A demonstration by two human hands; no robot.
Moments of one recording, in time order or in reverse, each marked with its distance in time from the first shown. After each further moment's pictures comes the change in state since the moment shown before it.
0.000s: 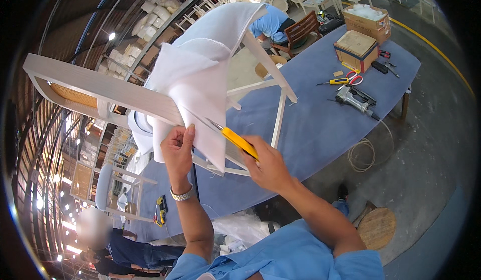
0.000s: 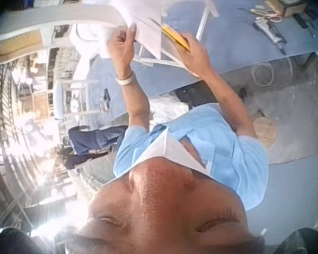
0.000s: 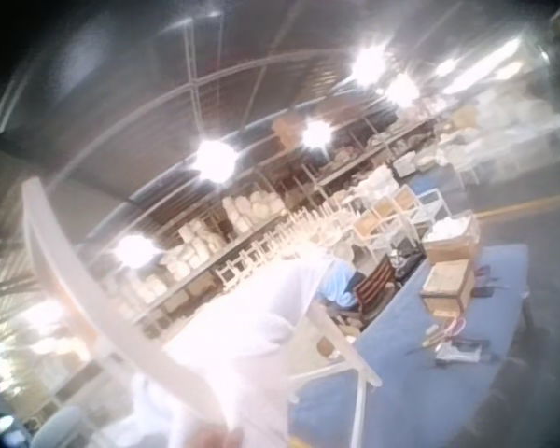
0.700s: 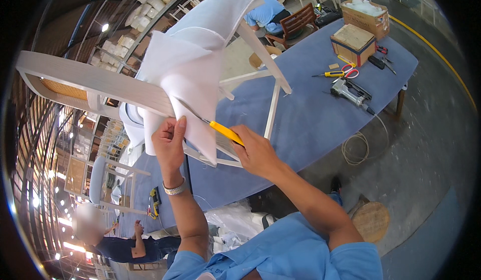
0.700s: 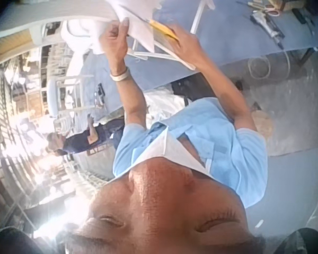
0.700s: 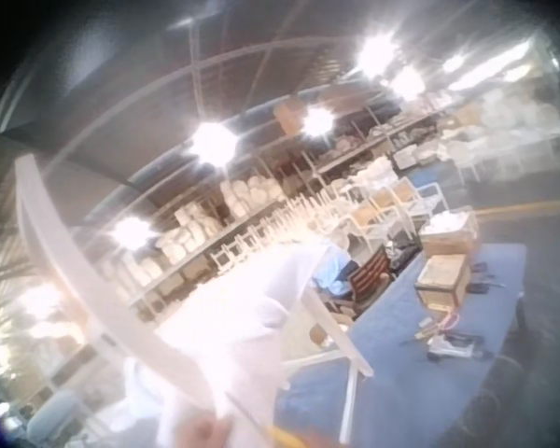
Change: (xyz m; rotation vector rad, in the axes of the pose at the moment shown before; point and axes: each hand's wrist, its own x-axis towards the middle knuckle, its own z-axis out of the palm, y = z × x) left_hand 0.000 0.004 0.001 -0.008 -0.019 -0.005; right_hand 0.015 0.021 0.006 -0.157 -0.147 0.004
